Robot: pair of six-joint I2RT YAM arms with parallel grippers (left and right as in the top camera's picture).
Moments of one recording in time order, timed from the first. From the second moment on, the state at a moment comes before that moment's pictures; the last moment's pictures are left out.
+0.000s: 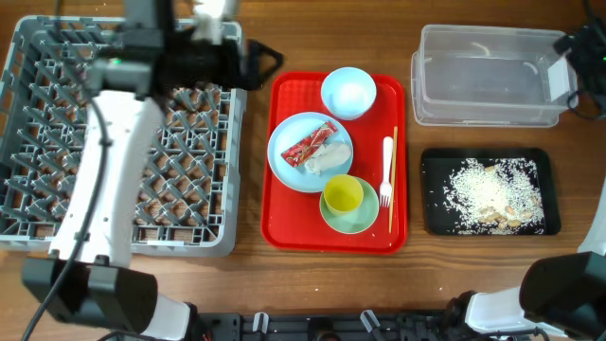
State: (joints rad) left arm -0.16 1.67 1.70 -0.85 0.61 -0.02; right arm -0.43 1.64 1.70 -0.88 0.00 0.52
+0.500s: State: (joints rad) left arm -0.47 1.88 1.97 -0.82 0.40 0.06; right arm -0.45 1.64 1.70 -0.88 0.00 0.52
